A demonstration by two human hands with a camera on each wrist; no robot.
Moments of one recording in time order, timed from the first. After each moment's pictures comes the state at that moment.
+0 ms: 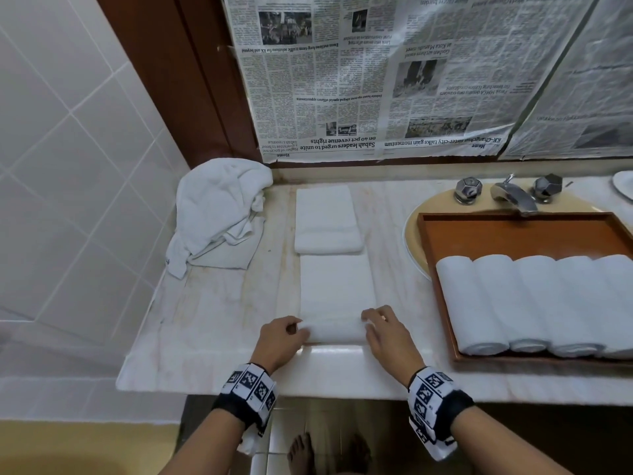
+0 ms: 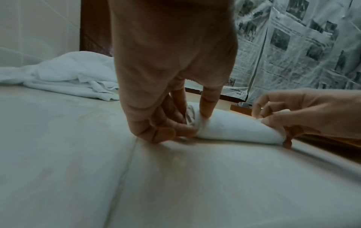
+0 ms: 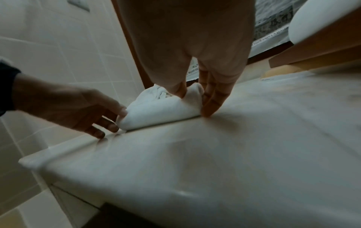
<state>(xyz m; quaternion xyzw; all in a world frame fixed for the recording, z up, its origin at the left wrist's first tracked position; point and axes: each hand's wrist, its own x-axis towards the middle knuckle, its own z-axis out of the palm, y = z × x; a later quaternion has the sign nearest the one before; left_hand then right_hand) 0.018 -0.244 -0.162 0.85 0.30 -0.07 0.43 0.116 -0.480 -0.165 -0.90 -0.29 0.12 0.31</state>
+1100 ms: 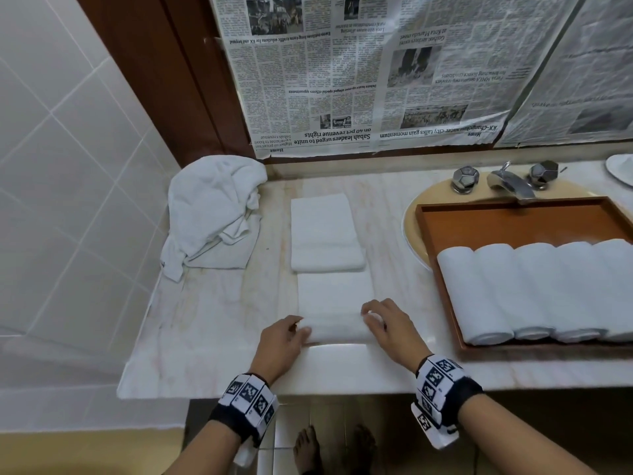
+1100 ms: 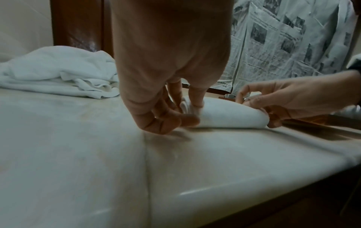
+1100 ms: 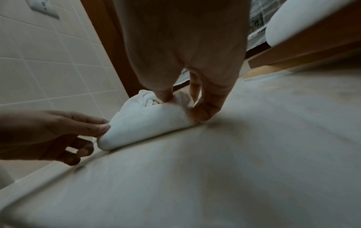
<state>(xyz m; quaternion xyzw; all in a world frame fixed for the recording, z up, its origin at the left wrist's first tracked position) 0.005 -0.238 -0.168 0.87 0.23 -0.04 0.43 0.125 -0.479 -0.161 -0.88 -0.26 0.18 0.35</state>
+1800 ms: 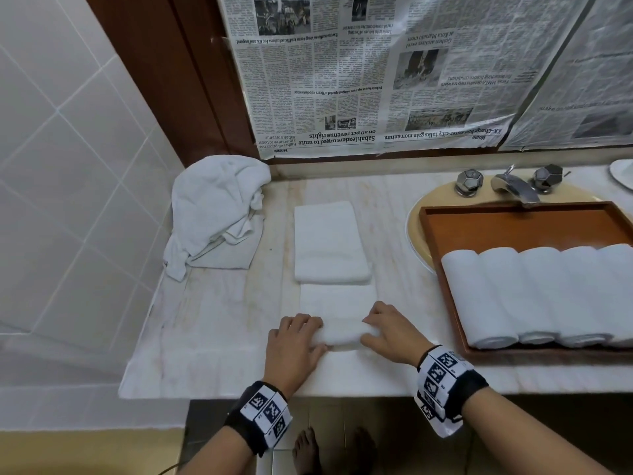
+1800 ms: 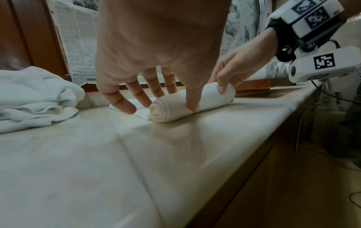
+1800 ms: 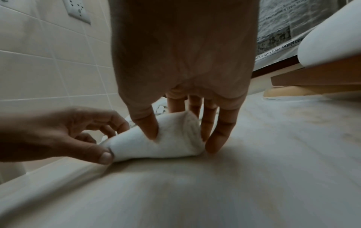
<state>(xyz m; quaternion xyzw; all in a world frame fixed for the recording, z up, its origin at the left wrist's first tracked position) 0.000 -0.261 -0.169 0.98 0.09 0.03 0.16 0.135 -0.467 -0.152 -0.89 -0.33 0.25 0.22</state>
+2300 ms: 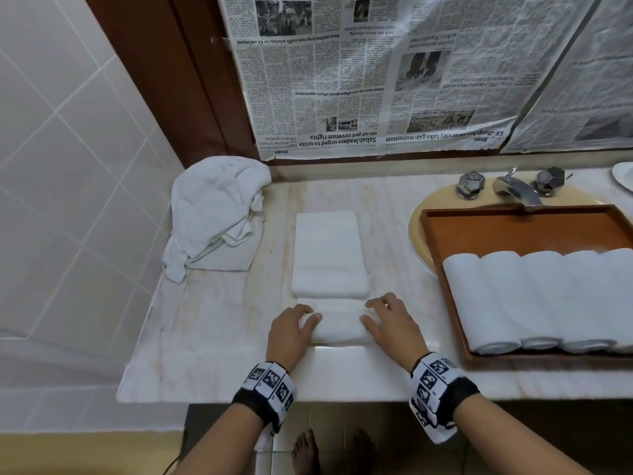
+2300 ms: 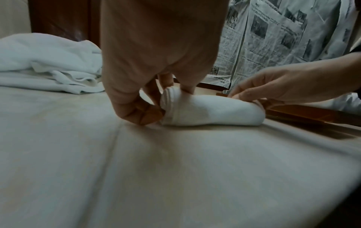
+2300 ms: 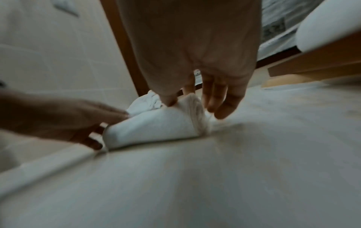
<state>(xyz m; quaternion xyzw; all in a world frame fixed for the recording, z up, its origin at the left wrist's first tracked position) 0.035 -0.245 -0.167 0.87 0.27 0.01 0.41 0.135 -0.458 -0.159 -0.93 -0.26 0.12 0.25</state>
